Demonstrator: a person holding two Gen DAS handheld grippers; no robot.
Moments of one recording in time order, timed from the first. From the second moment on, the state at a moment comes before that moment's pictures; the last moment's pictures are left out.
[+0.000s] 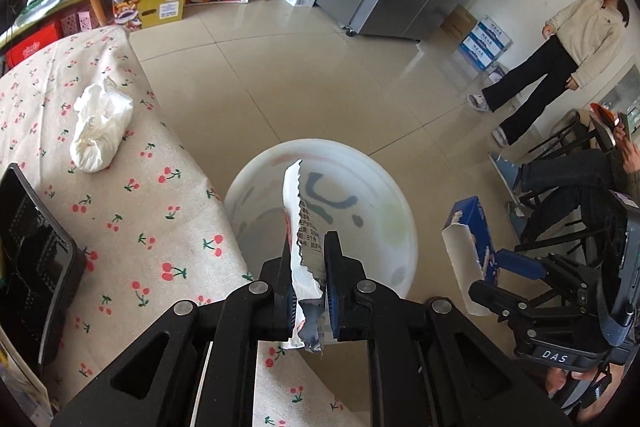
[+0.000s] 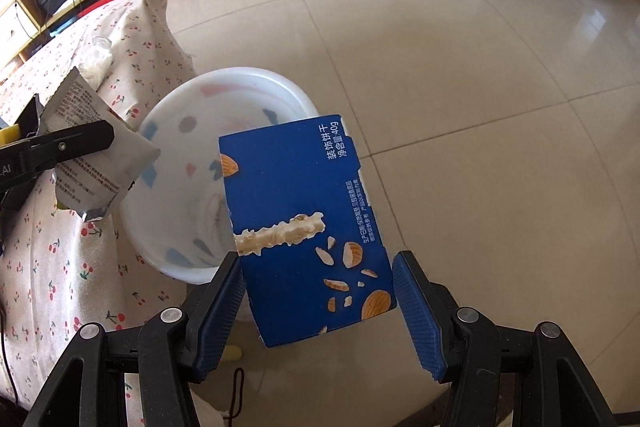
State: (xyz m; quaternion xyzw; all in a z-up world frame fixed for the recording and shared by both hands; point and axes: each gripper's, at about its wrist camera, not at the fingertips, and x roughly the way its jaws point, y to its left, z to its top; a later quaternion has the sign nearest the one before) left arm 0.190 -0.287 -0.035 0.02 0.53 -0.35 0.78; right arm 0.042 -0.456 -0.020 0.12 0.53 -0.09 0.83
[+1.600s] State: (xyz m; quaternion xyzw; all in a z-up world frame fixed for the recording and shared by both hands) left arm 0.125 0.025 -0.001 0.02 0.54 -0.12 0.83; right arm 0.105 -0.357 -0.034 0.11 0.53 -0.06 0.84
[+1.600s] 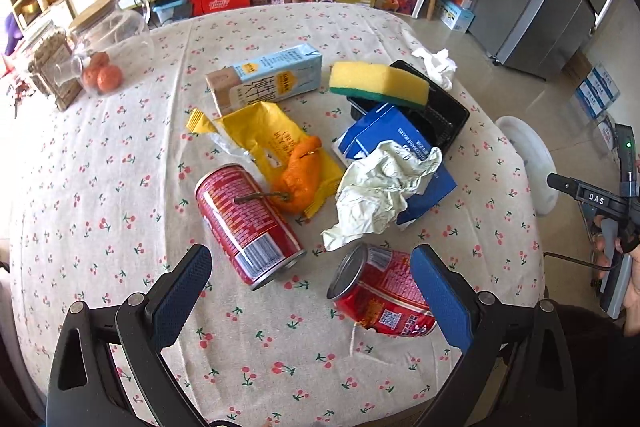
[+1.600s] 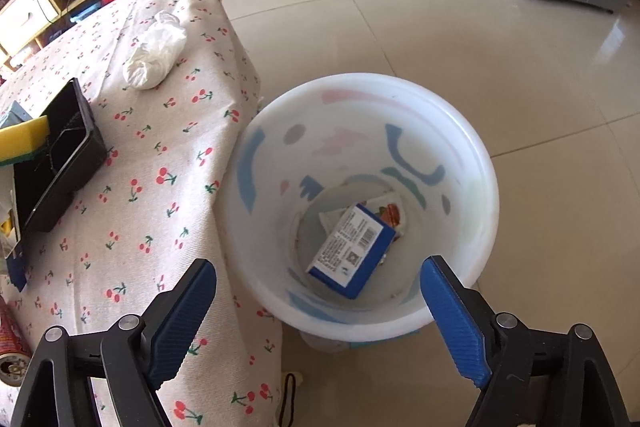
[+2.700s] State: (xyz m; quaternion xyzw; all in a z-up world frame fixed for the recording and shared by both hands) left arm 0.145 0.087 -0.040 -0.10 0.58 -0.09 0.80; right arm 0.090 -0.214 -0.016 -0.02 0.52 0.08 0.85
